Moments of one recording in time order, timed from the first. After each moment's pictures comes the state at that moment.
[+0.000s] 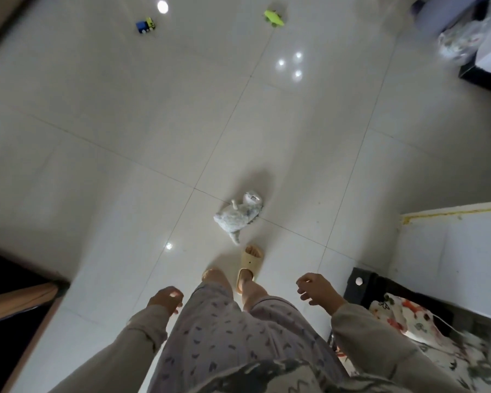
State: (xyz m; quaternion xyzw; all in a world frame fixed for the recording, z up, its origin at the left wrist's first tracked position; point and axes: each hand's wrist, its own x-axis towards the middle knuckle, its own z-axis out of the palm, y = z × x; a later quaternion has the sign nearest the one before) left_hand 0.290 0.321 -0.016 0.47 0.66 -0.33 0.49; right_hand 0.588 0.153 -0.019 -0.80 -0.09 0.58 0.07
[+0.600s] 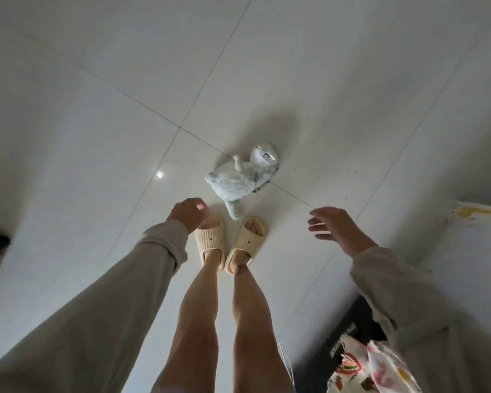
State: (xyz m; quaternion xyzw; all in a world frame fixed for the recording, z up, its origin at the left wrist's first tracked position) left_hand 0.423 0.454 -0.273 0.54 0.59 -0.31 0.50; right_hand 0.690 0.306 -0.258 -0.79 0.00 0.60 0.13
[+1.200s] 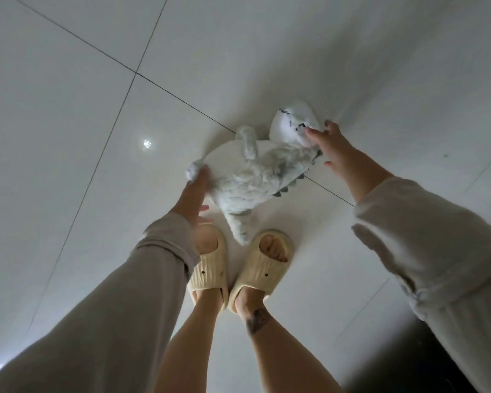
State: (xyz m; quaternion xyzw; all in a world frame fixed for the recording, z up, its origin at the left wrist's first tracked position) left_hand 0.441 0.454 -0.588 0.16 0.70 -0.13 0.68; right_hand 0.706 0.419 -0.623 -0.81 -0.03 0.57 0.13
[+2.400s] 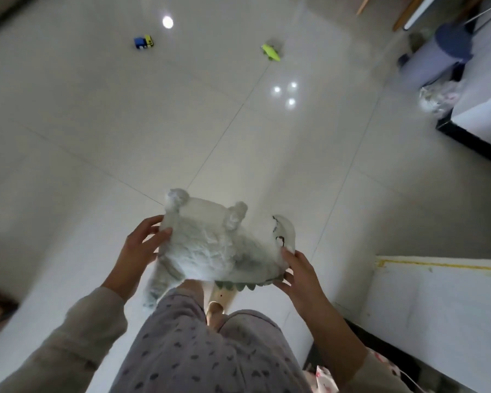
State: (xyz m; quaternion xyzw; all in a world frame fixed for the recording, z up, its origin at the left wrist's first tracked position) left_hand 0.413 0.435 0.075 0.44 0.57 0.17 0.67; right_hand 0.658 0.273 0.057 -0.68 0.11 0.55 0.46
